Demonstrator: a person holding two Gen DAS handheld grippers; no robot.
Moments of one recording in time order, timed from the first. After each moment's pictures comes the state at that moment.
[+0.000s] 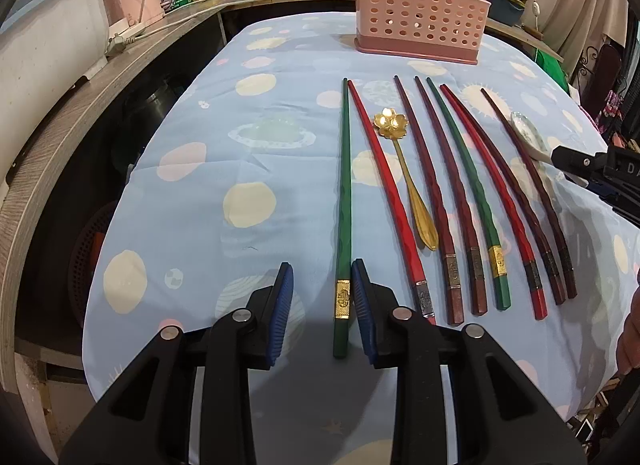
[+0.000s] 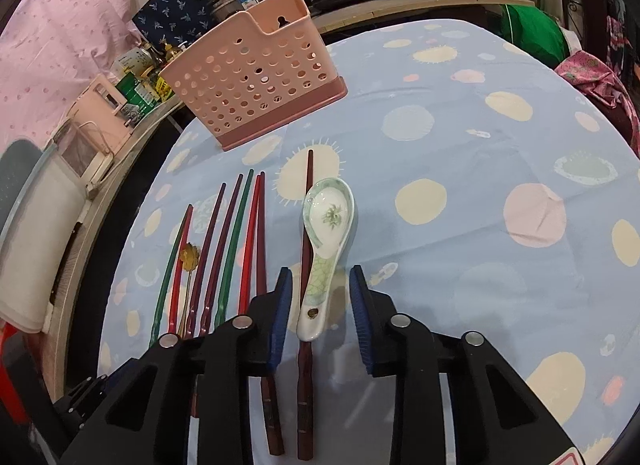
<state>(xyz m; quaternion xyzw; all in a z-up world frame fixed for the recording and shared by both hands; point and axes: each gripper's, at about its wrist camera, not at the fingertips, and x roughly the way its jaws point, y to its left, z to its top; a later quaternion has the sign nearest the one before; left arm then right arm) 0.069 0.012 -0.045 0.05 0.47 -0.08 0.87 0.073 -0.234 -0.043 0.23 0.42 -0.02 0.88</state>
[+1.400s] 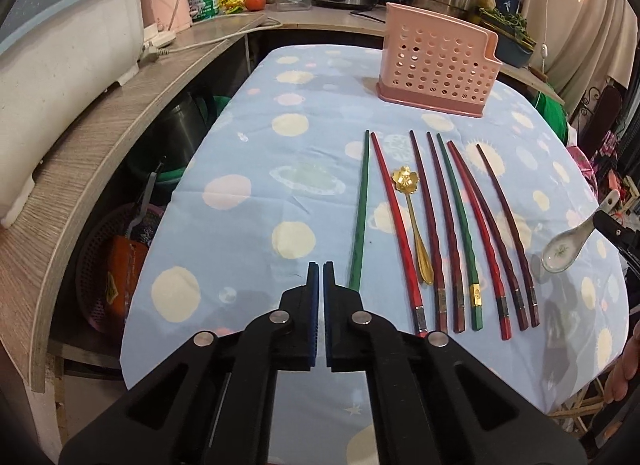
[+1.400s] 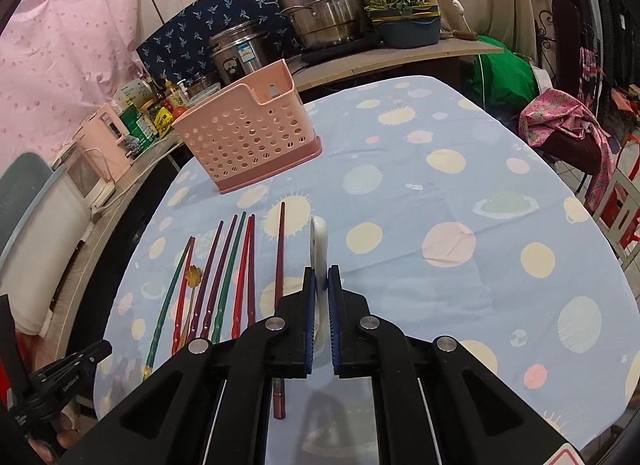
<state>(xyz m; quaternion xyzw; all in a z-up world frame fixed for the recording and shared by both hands) 0.067 0.044 0.003 0.00 0.46 -0.08 0.89 0.015 -0.253 0.007 0.20 0.35 -0.07 0.91</state>
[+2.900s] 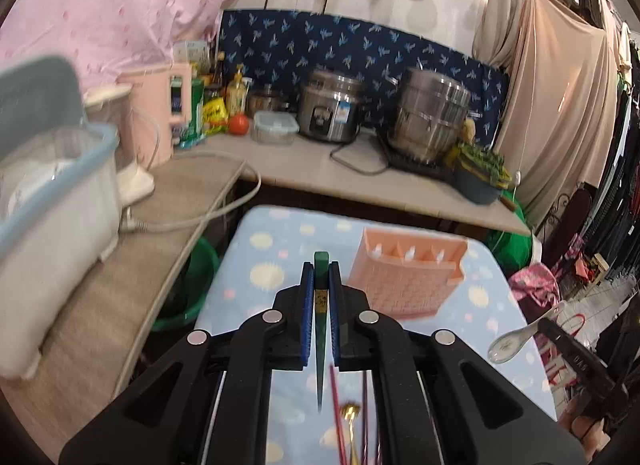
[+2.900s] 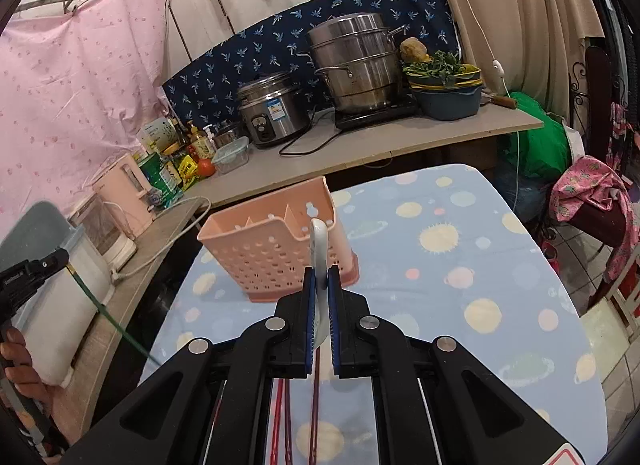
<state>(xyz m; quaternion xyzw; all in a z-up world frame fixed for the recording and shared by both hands) 0.190 0.044 0.191 -0.07 0.29 -0.11 0.95 0.121 -0.283 0.107 0.18 0.28 -0.03 0.94</state>
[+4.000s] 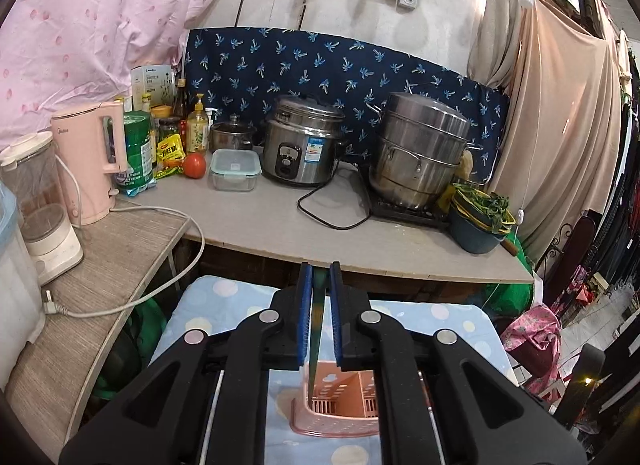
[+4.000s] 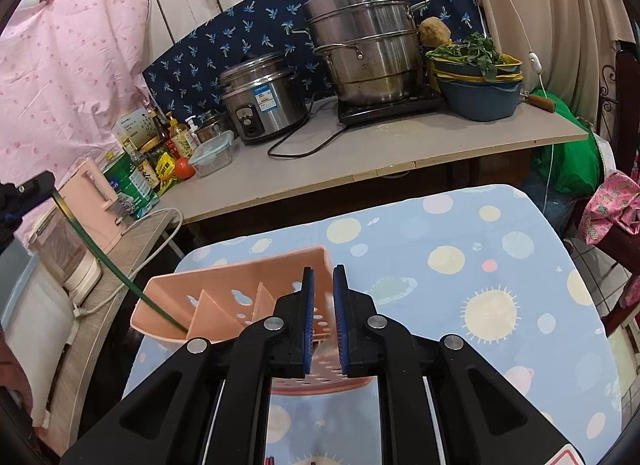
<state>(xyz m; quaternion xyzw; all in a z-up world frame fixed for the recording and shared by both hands) 0.328 -0.040 0.198 -0.08 0.25 -0.13 0.96 0.280 -0.294 0.078 0.17 0.31 -0.03 0.94</state>
